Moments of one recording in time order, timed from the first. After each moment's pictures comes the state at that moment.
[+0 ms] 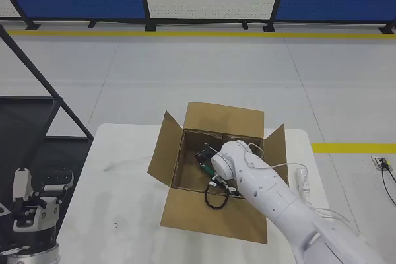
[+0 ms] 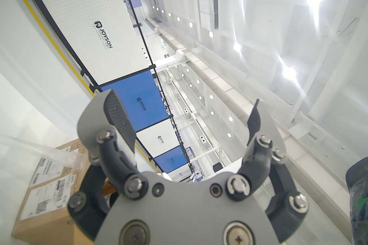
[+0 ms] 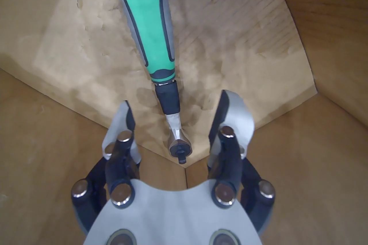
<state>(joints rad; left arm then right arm) 1.66 -1.42 -1.88 -2.28 -0.17 -0.21 -0.09 -0.18 -1.60 0.49 -0.62 -0.83 -0.05 1.19</state>
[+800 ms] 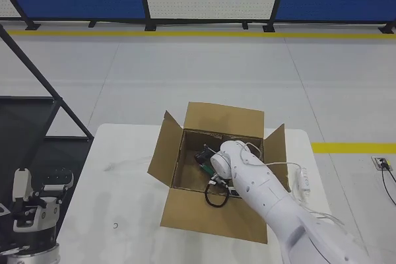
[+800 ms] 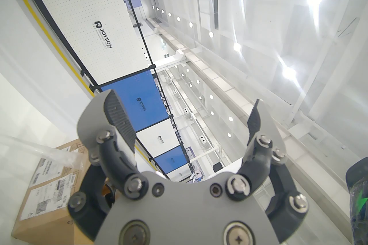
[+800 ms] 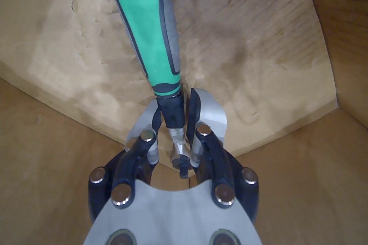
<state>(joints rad) 1.66 -1.42 -1.88 -2.28 -0.17 -0.21 -0.09 -0.13 -1.70 0.48 -0.38 -0.80 -0.13 1.11</state>
